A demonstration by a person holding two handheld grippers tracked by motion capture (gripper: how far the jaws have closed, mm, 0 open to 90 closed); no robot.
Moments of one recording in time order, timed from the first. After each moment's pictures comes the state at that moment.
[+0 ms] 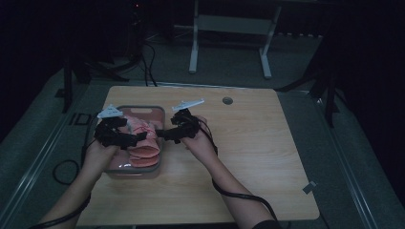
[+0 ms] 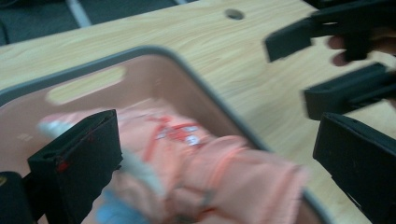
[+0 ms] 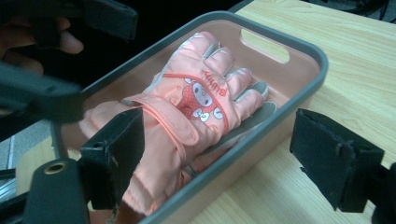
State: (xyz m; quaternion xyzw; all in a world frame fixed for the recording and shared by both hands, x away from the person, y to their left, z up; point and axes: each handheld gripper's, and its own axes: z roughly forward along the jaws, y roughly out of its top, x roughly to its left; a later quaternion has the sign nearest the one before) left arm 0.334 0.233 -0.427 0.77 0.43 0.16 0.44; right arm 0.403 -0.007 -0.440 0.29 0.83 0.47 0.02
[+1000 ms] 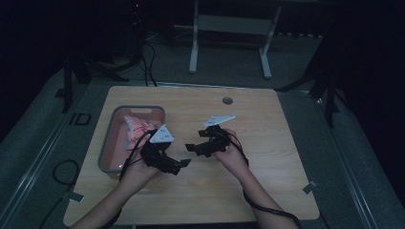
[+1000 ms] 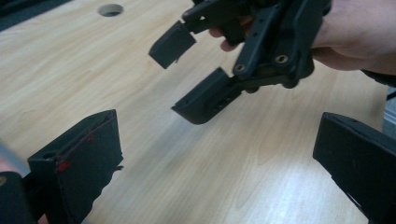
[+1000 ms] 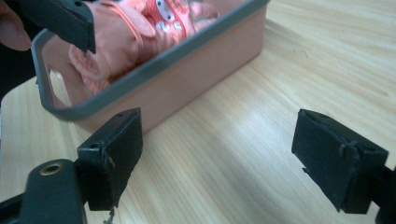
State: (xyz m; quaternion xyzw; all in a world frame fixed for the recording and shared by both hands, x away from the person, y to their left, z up) left arm 0.300 0.111 -0.441 0.84 0.29 0.11 0.43; right arm 0.385 -0.099 -0.474 0.28 0.85 0.45 0.03
